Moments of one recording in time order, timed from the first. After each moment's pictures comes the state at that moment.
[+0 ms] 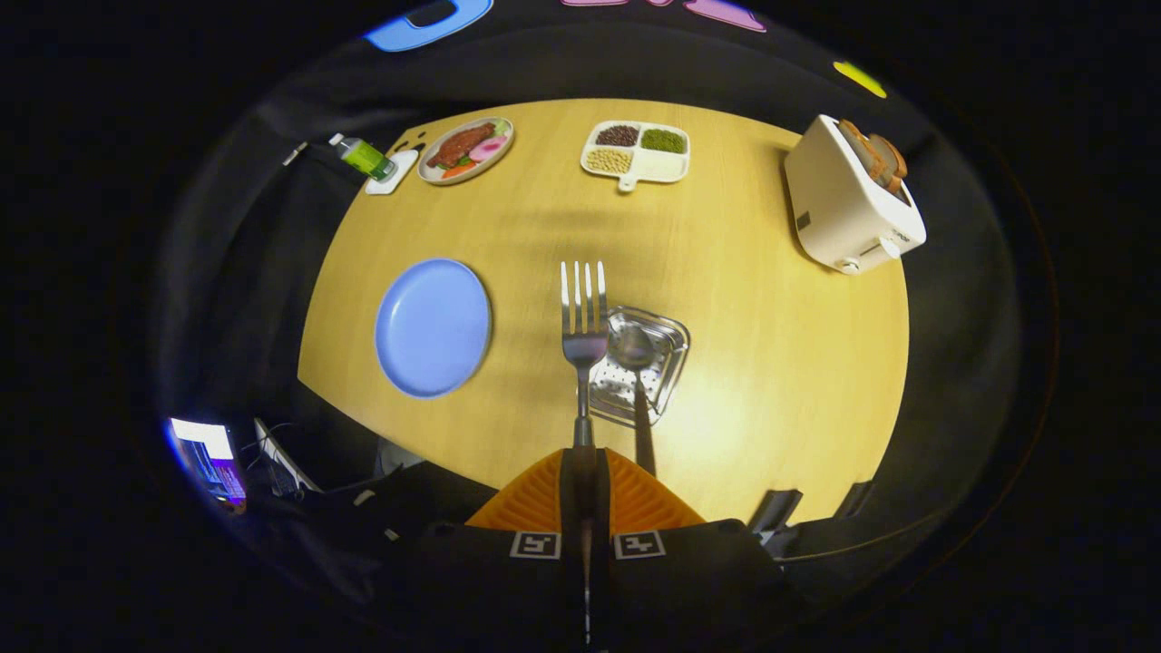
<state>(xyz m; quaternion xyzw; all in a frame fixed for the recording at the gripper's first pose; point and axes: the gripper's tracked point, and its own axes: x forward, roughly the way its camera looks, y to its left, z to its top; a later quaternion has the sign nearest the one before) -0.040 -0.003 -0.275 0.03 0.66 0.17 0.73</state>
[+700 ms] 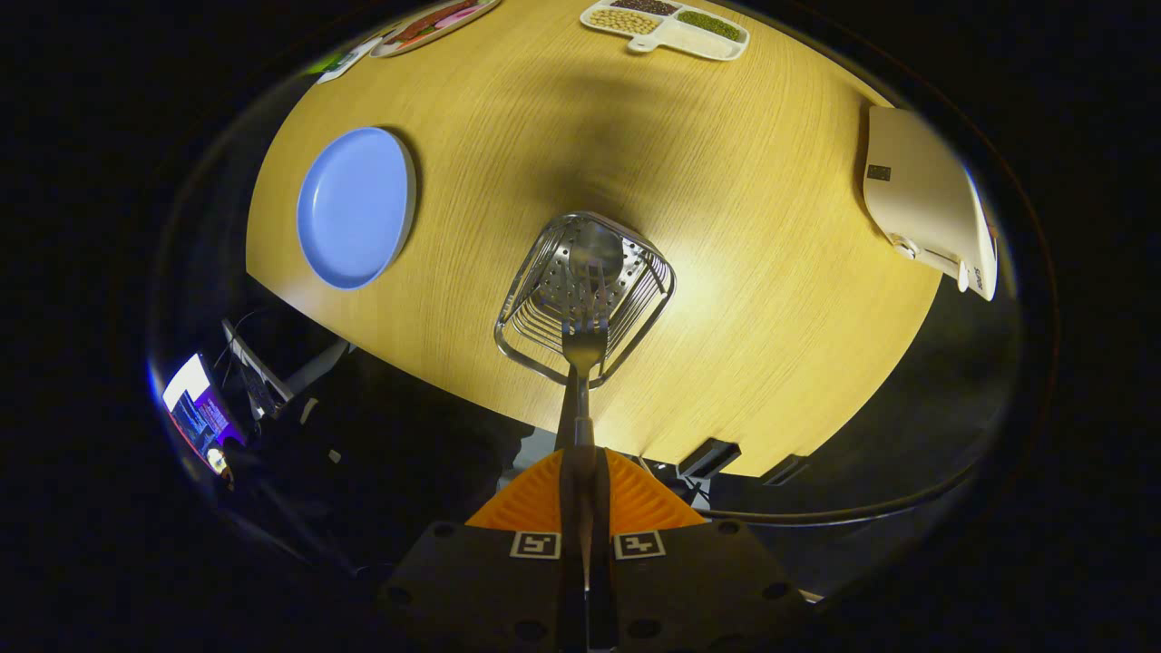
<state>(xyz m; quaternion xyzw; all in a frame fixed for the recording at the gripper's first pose) -0.031 -0.030 -0.318 -0.11 0.83 0.18 0.52</state>
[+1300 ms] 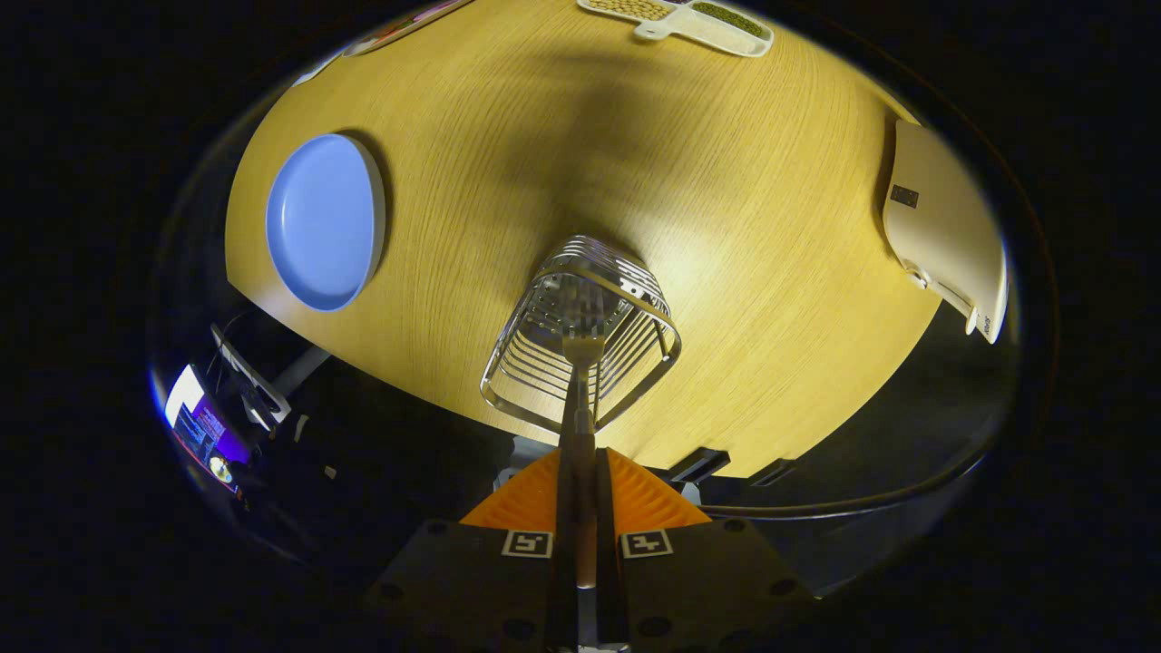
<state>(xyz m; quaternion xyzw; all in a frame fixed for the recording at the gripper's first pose) -0.011 -0.020 -0.339 -0.12 0.84 0.18 0.50</state>
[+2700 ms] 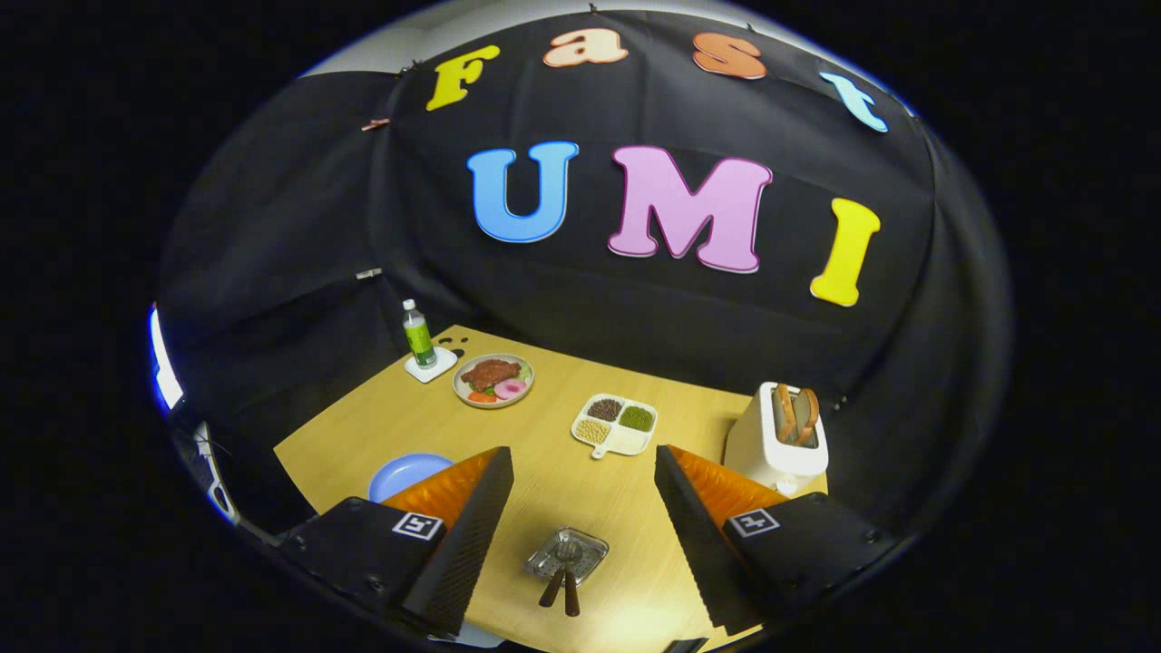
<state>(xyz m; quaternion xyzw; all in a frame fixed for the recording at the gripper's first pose) 0.058 -0.014 -0.105 -0.01 0.19 0.22 0.96</state>
